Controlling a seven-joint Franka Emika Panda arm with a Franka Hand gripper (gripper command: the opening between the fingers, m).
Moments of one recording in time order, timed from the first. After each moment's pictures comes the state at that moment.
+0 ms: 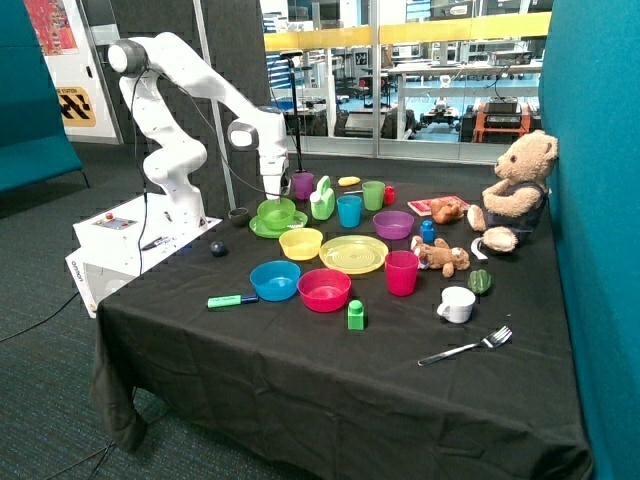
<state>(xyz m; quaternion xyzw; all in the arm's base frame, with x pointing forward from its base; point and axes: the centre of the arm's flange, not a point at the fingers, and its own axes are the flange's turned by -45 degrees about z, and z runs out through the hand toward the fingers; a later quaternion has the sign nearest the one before) 0.369 0.040 0.326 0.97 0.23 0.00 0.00</state>
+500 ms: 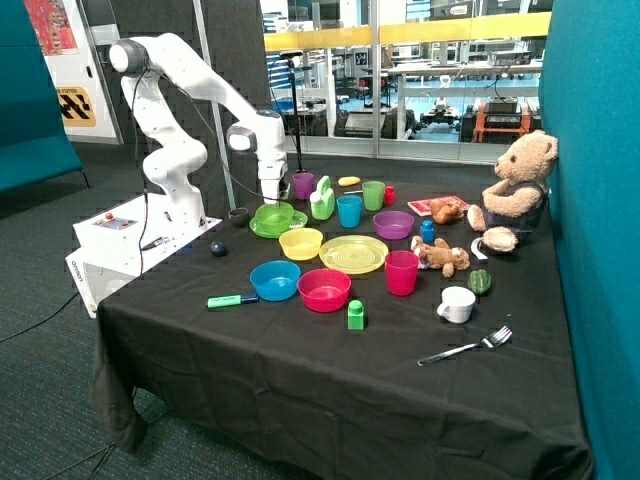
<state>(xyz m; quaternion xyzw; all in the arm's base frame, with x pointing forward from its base) 0.372 0.030 0.317 0.98 0.22 0.00 0.00</state>
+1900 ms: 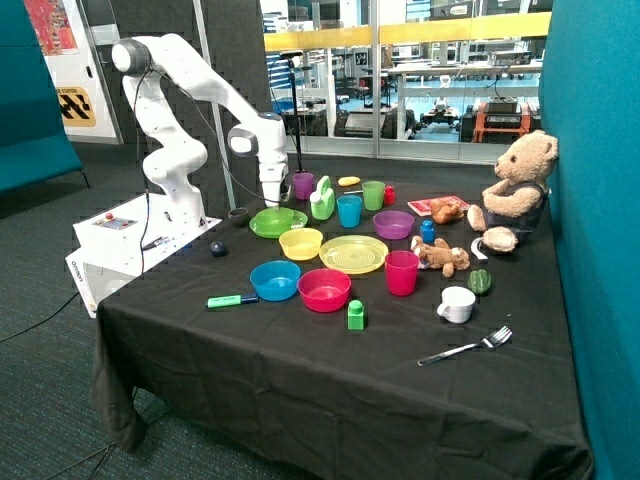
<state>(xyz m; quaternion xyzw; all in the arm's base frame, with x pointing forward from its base) 0.374 0.030 0.312 0.97 0.22 0.00 0.00</state>
